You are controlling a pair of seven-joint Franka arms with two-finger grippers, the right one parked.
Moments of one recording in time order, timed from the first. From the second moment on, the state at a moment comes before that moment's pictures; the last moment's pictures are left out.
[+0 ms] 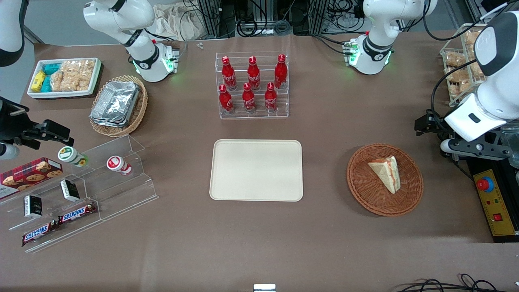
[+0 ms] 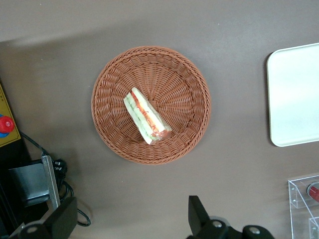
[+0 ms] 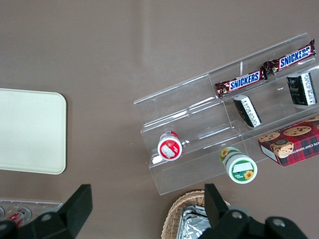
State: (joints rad) arm -0.04 0.08 -0.05 -1.64 0.00 1.68 0.11
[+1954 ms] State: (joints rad) arm -0.04 0.29 -0.05 -2.02 0.00 2.30 -0.47
